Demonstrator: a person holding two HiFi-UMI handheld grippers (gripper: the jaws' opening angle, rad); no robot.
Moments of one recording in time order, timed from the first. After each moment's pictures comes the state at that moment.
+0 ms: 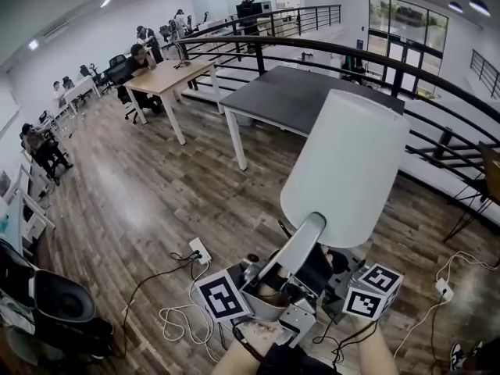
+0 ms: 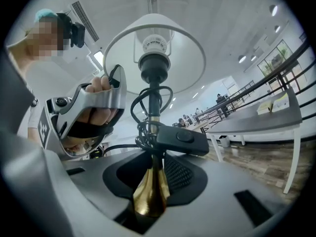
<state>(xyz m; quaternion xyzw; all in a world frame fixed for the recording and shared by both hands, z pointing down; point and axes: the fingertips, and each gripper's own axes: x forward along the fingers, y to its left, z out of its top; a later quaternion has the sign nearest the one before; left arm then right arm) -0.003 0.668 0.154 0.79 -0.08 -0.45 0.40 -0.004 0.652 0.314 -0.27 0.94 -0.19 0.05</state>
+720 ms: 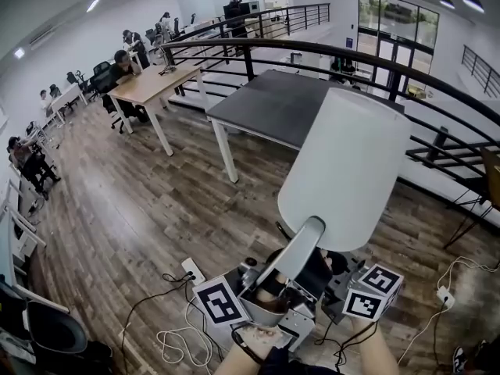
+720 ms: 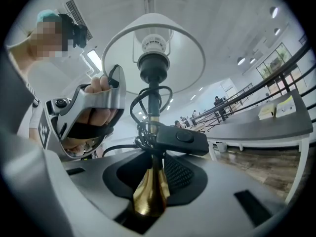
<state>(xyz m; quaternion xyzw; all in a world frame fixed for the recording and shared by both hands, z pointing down) -0.016 0.537 0.153 0.80 -0.05 -0.45 0.40 -0.016 0.517 0.314 -0.28 0.94 -0.19 0.05</state>
